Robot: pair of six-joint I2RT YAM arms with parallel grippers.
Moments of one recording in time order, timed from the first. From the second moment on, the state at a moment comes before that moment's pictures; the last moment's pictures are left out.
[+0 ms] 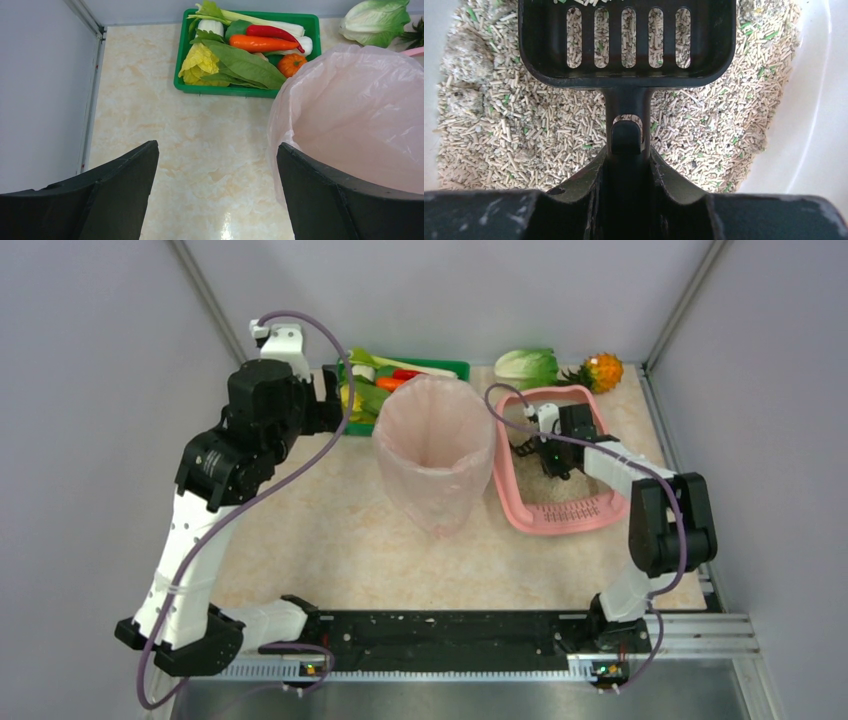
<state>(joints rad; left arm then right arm) -0.49 1.20 1.80 -1.00 -0.41 -0.19 0.16 1.68 1.05 -0.31 -0.07 -0.35</state>
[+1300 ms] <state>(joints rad) -0.49 1.27 1.86 -1.00 -0.36 -0.19 0.16 1.74 1.31 -0.78 0.14 -0.11</state>
